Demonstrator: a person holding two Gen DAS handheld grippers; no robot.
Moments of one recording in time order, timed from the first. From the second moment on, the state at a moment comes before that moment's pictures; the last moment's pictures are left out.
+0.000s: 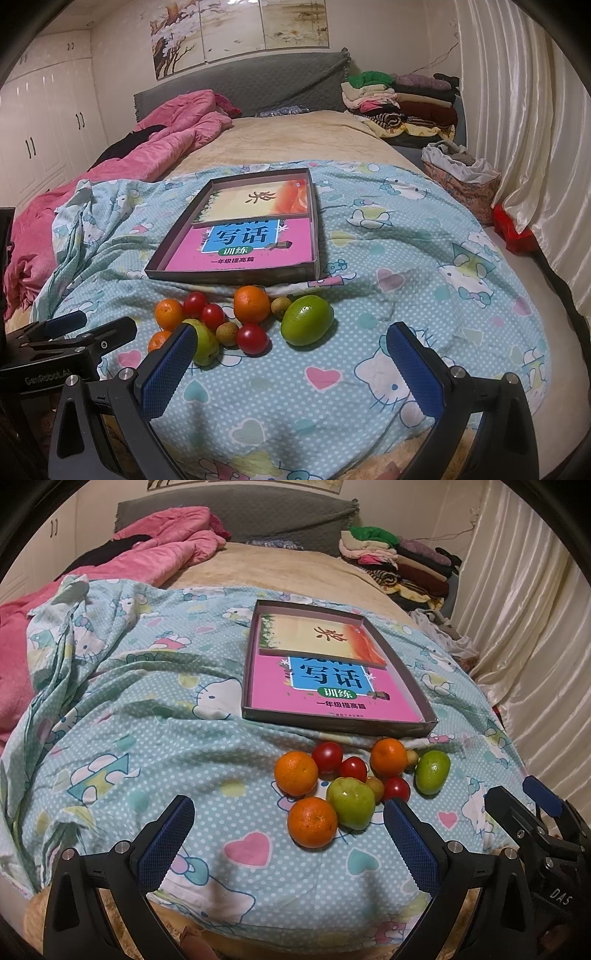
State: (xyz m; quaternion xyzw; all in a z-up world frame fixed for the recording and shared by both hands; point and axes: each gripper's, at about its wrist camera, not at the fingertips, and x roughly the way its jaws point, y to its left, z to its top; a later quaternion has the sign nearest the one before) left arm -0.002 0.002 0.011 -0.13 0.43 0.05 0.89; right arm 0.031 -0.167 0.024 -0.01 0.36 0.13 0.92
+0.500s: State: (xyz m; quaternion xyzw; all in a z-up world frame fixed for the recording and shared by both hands) left arm 0.006 0.008 -0.011 -0.12 0.47 0.05 0.87; right arm 0.047 -0.168 0.016 0.00 0.37 0.12 0.92
